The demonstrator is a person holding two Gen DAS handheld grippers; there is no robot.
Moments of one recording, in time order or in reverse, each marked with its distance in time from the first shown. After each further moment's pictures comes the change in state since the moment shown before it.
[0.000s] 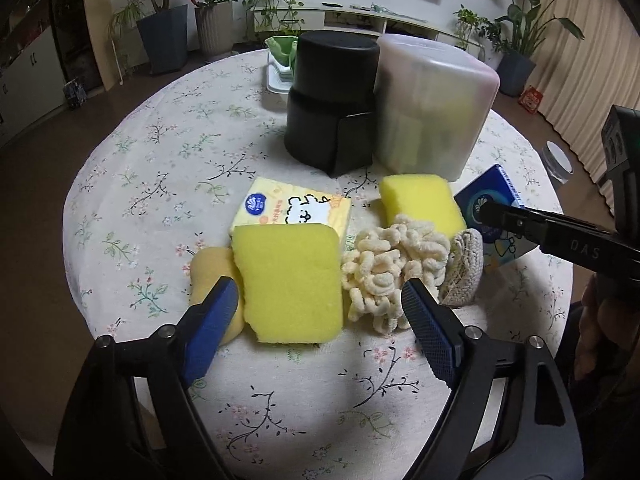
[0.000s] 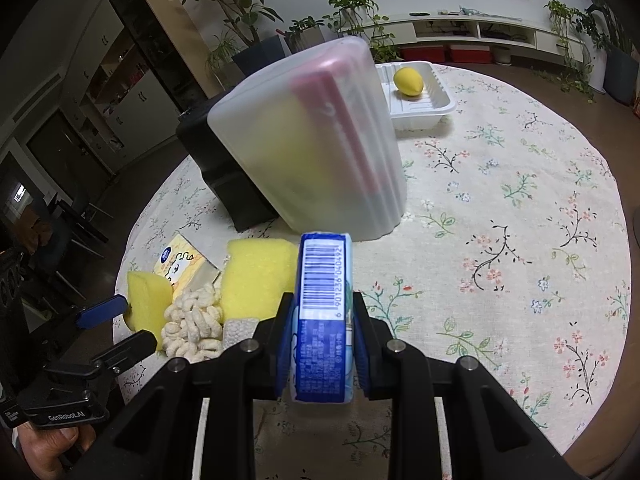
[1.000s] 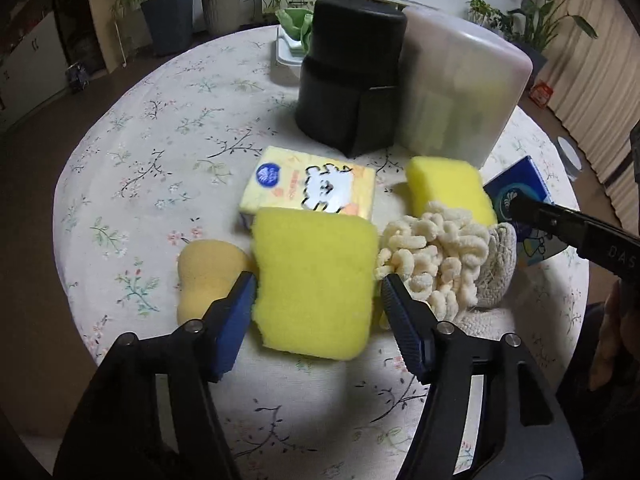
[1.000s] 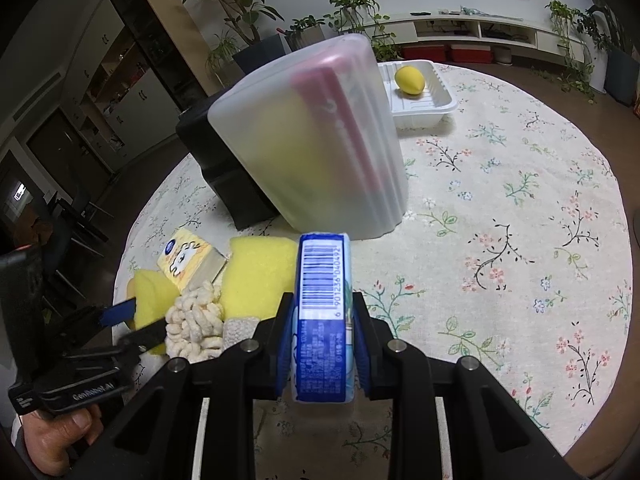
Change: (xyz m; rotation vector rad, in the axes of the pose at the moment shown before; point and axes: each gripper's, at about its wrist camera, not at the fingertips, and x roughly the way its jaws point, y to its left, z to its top) left arm 0.024 0.008 -0.001 -0.049 0.049 -0.007; right arm 0.000 0.000 -0.001 -0.003 0.002 0.005
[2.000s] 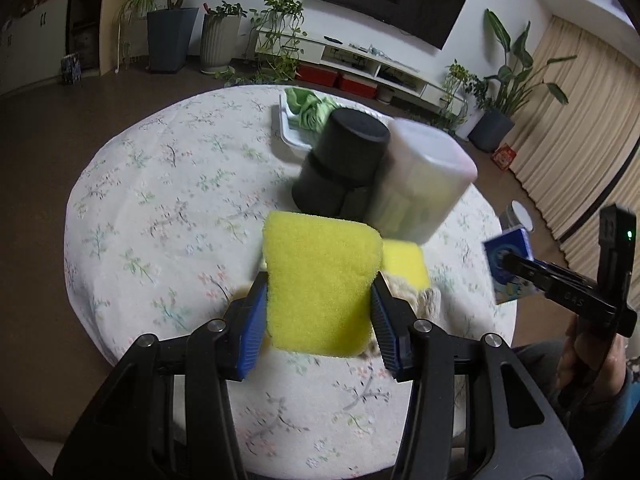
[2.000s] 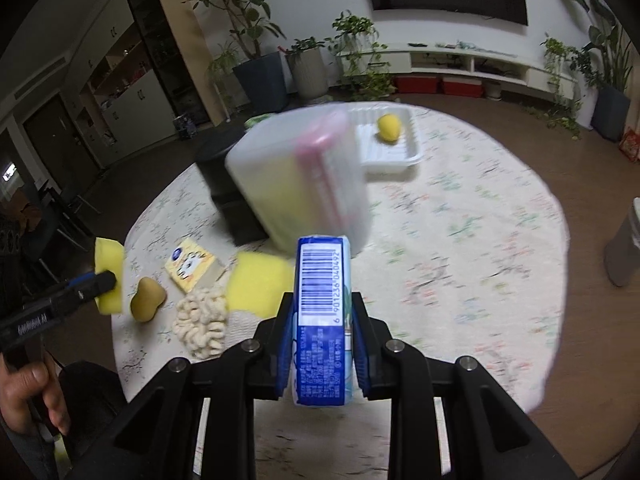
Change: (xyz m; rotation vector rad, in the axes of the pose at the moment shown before) left arm -0.073 0.044 0.024 -0.099 -0.155 -0.168; right arm -0.067 -0.003 0.007 -0.078 -0.074 -0.103
